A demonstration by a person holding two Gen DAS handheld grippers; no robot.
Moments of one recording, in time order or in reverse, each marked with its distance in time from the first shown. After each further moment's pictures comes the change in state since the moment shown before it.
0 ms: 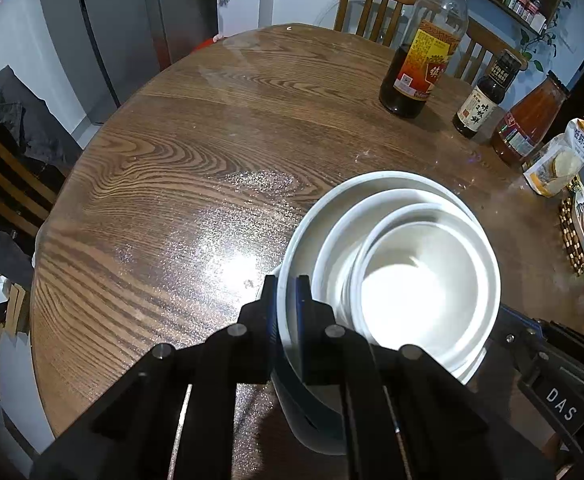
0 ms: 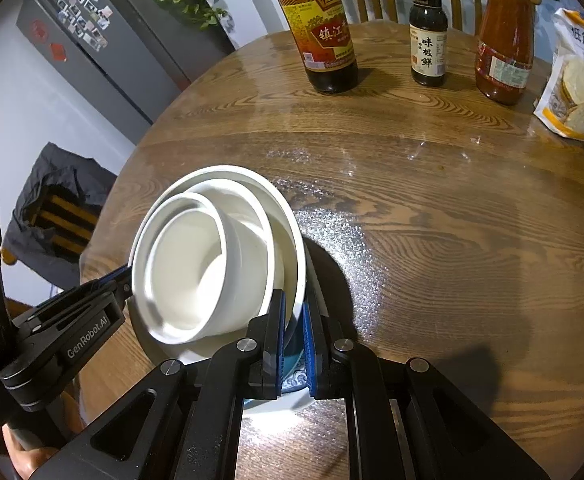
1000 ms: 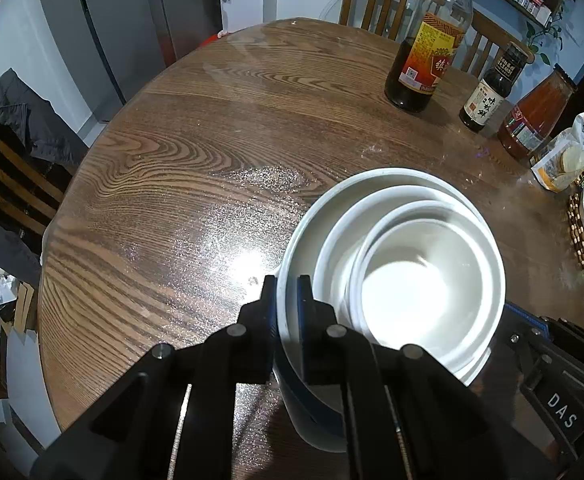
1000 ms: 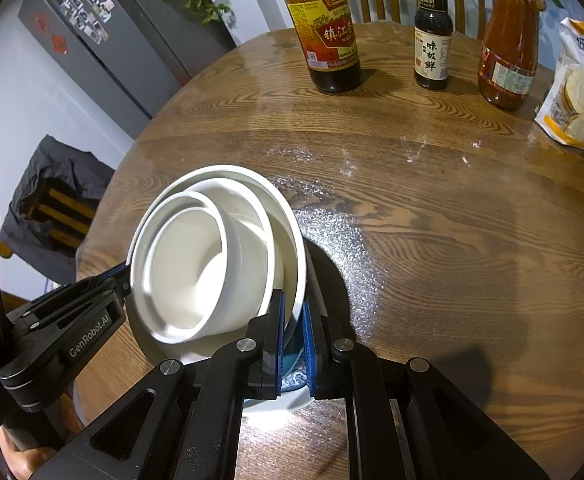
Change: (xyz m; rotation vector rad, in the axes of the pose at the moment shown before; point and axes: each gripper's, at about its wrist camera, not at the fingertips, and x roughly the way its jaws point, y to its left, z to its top) left arm 0.001 -0.003 0.000 0.008 0.020 0.036; right arm 0.000 0.003 0.000 -0.018 0.008 -0.014
